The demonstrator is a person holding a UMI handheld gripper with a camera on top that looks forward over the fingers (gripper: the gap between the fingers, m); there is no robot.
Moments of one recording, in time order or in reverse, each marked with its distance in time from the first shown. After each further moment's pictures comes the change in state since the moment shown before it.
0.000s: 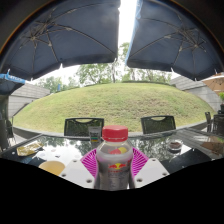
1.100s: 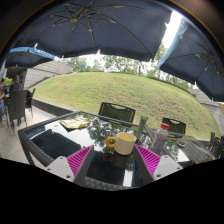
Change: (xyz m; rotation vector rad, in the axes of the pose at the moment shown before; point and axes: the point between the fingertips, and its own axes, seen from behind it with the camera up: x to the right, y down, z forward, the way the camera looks) arm -0.202 0.024 -0.252 -0.130 -0.186 -0.255
